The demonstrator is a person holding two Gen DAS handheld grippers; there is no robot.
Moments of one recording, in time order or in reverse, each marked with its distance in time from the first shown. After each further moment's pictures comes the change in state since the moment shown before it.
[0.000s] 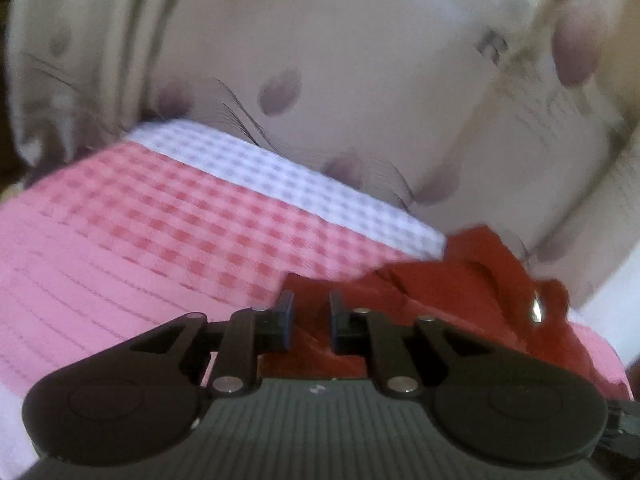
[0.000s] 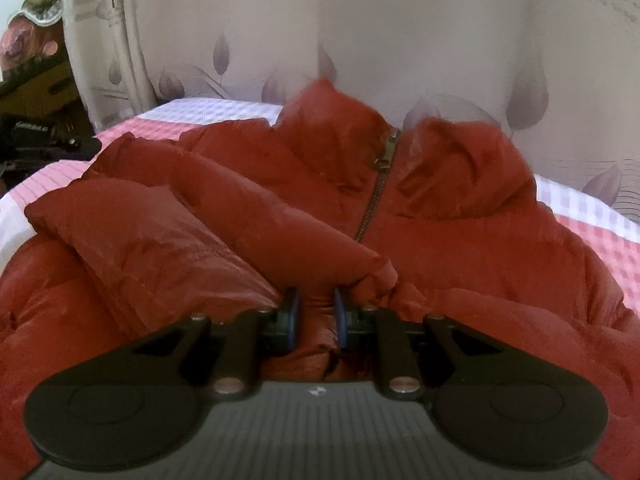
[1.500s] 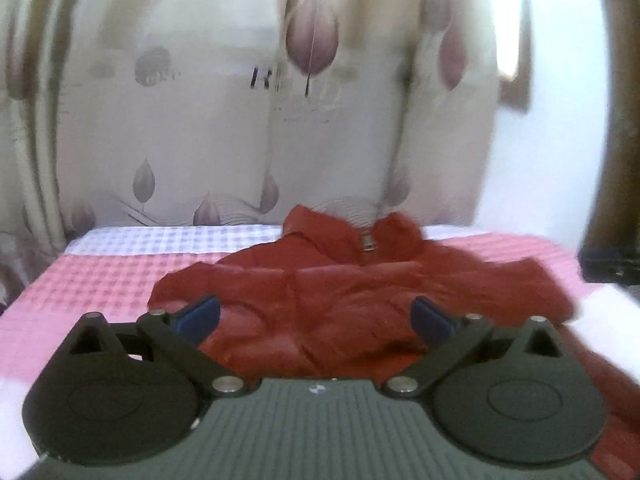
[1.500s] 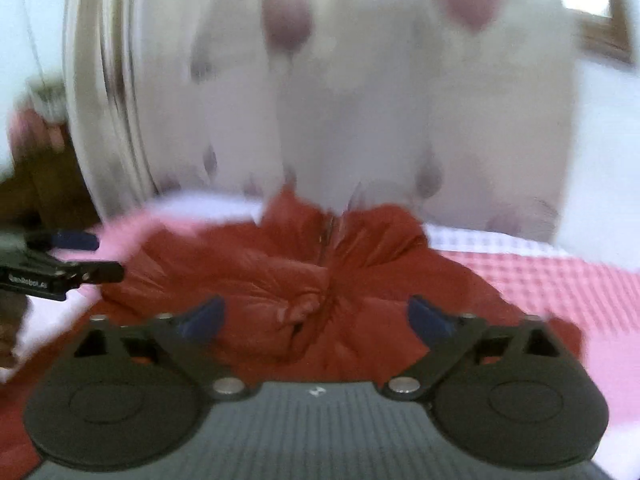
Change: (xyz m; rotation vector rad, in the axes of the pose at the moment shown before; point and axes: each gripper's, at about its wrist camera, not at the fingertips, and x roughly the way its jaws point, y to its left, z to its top) left arm -0.173 -0.105 -0.107 0.403 -0.181 -0.163; right arm -0.215 -0.040 -0.075 0.204 -0.316 0.012
